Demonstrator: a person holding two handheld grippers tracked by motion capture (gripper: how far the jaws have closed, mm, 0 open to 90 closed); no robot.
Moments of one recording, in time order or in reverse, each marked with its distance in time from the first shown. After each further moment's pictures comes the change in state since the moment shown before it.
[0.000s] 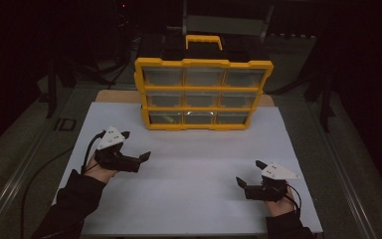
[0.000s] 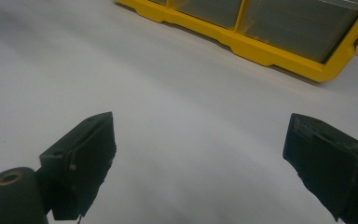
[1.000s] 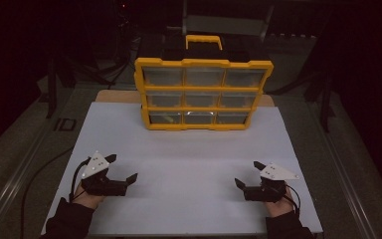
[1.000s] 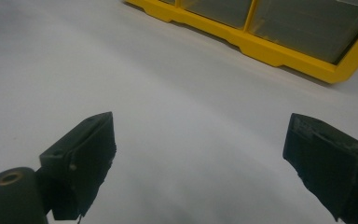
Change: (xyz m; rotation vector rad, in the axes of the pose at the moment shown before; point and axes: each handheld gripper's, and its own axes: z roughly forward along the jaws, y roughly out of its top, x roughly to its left) left arm -0.008 -0.072 -0.025 -0.004 0.032 -0.075; right arm 0.003 -0.001 0.002 0.000 0.028 -0.003
